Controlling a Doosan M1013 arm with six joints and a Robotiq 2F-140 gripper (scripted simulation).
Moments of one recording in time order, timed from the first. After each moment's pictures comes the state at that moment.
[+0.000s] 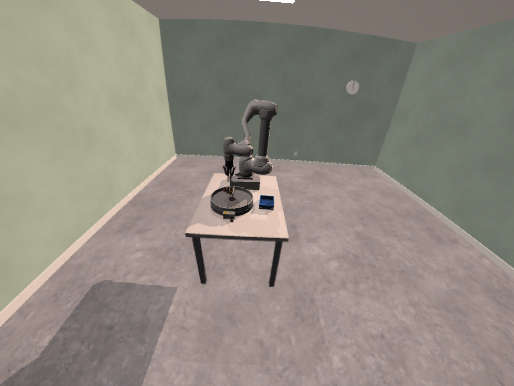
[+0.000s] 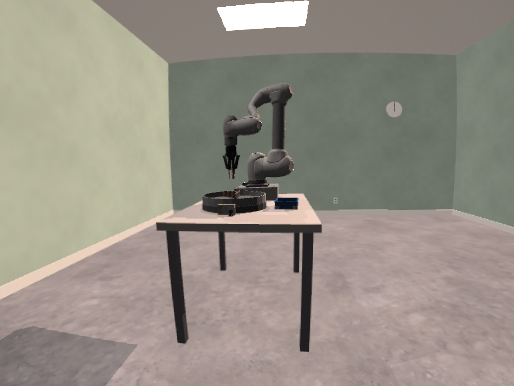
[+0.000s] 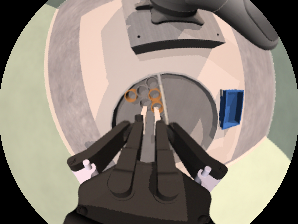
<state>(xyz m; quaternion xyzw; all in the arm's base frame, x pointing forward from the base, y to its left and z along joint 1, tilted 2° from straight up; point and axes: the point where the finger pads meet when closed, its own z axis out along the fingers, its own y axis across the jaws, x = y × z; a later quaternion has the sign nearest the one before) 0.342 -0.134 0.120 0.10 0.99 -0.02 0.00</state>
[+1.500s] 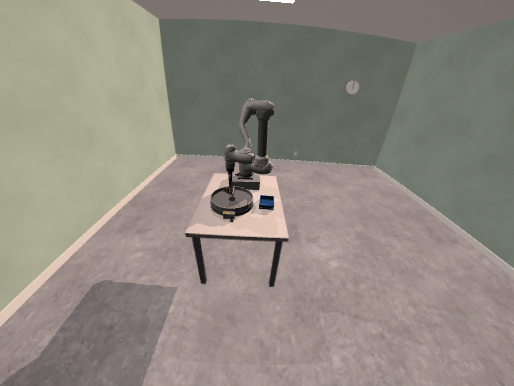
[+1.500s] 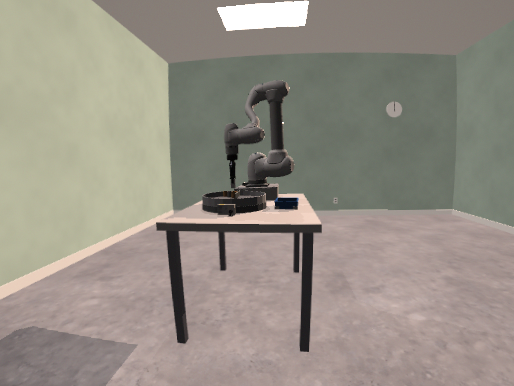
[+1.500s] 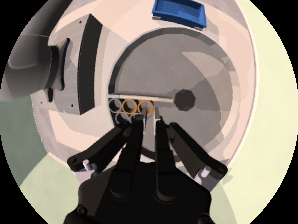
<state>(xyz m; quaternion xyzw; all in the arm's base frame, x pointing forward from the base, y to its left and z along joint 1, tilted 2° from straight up) 0.372 -0.121 0.057 0.68 0.74 -0.01 0.01</state>
